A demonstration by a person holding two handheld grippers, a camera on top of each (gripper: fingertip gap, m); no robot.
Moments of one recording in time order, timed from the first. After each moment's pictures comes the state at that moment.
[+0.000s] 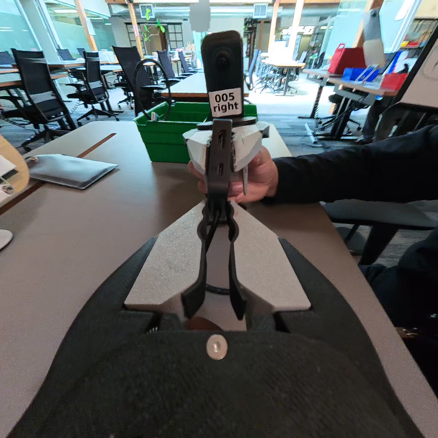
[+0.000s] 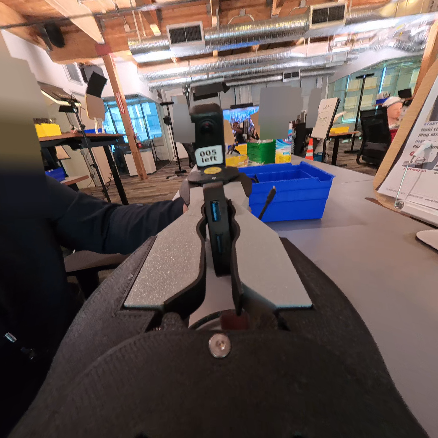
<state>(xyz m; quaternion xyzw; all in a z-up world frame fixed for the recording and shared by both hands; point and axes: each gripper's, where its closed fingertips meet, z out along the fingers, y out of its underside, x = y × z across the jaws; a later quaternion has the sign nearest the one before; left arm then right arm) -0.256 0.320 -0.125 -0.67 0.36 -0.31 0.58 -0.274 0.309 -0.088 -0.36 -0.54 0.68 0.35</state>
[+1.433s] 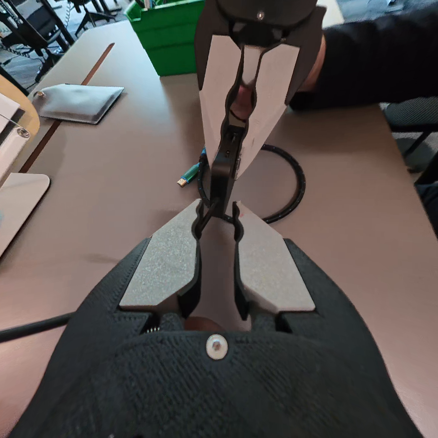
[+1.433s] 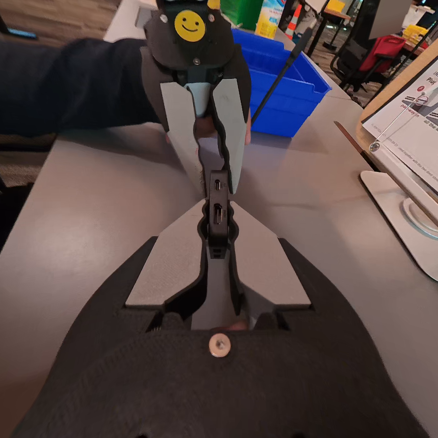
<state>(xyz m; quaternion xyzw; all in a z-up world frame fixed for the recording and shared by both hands) -0.289 0.317 -0.178 -0.75 0.42 -0.16 0.48 -0.282 0.317 -0.166 -0.42 -0.72 0.40 0.38</state>
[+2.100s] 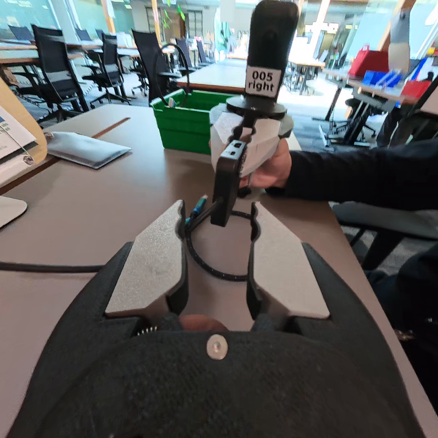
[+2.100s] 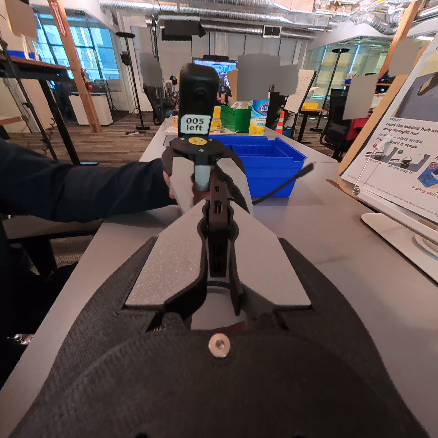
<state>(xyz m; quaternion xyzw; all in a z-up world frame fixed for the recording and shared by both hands) -0.274 0.324 -0.132 -0.70 0.32 -0.30 0.57 -0.274 0.318 -0.108 -0.39 -0.60 0.57 0.40</state>
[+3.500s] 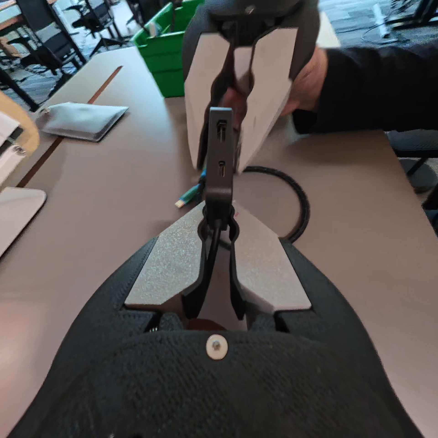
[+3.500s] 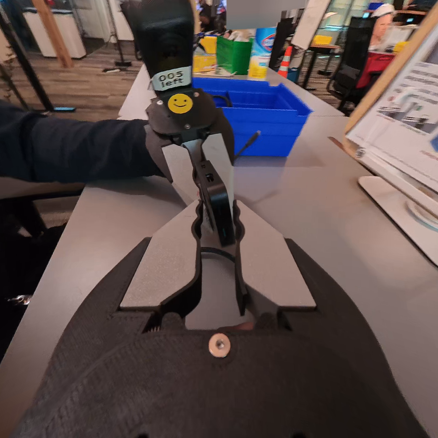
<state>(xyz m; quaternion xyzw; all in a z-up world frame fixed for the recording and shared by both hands) -0.265 0.333 -0.177 -0.74 0.41 -0.17 0.51 -0.274 0.323 -0.137 -0.43 -0.67 0.49 0.36</state>
